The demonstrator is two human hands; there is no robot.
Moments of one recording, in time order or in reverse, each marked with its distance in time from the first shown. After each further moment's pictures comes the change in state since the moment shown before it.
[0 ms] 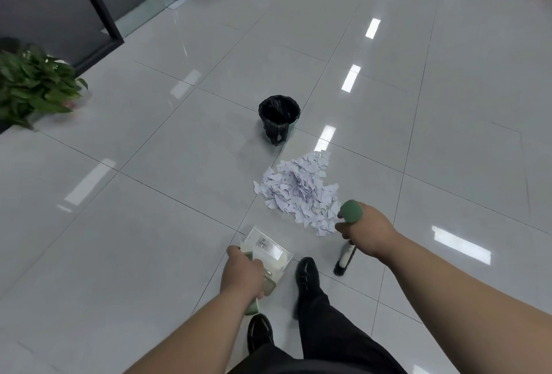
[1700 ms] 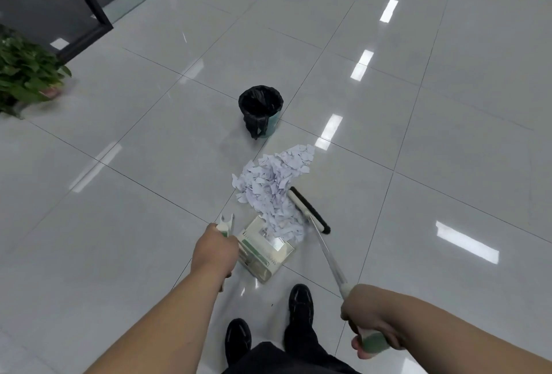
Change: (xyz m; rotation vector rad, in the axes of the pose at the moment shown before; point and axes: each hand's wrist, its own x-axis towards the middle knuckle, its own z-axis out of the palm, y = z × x) left_hand 0.002 0.097 0.102 0.146 0.169 0.008; right_hand -0.028 0.123 -0.086 0.002 -0.553 0.578
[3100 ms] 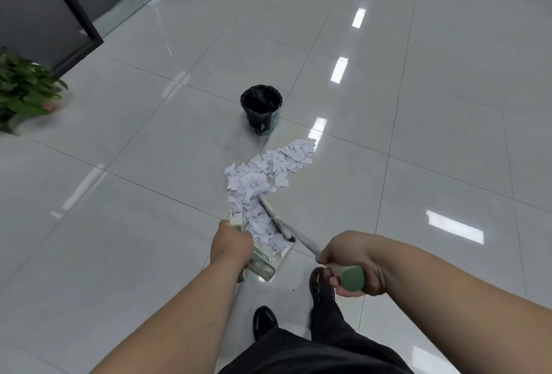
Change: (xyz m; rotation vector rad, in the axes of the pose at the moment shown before) left_hand -0.010 -0.094 -0.057 -0.104 -0.073 0.016; right_hand -0.059 -0.056 0.120 0.457 -0.155 0.006
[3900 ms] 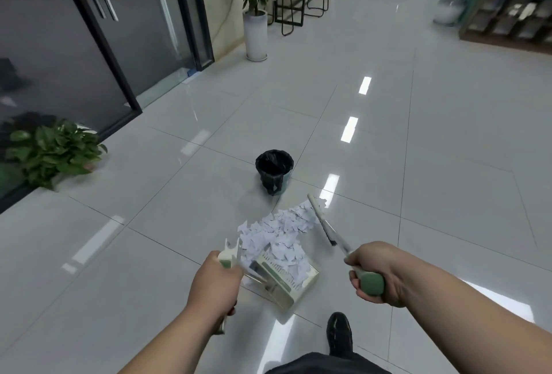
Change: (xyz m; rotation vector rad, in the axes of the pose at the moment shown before) left_hand -0.065 0.065 -0.092 -0.113 0.051 0.268; right_hand -0.053 -0.053 -0.054 0.198 0.230 -0.319
